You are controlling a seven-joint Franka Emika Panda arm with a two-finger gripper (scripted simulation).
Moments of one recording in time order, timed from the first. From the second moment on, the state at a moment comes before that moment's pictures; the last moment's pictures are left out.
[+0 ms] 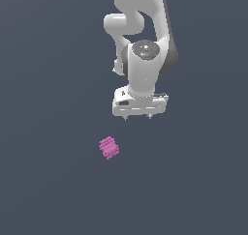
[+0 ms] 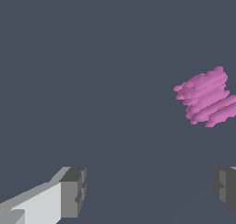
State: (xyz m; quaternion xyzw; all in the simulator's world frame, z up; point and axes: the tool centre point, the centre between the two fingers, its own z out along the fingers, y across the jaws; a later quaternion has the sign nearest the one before) arm -0.006 0.057 0.176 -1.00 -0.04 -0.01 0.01
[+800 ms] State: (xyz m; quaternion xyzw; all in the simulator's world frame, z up) arm 0.012 0.036 0.162 -1.00 -0.08 -0.01 0.00
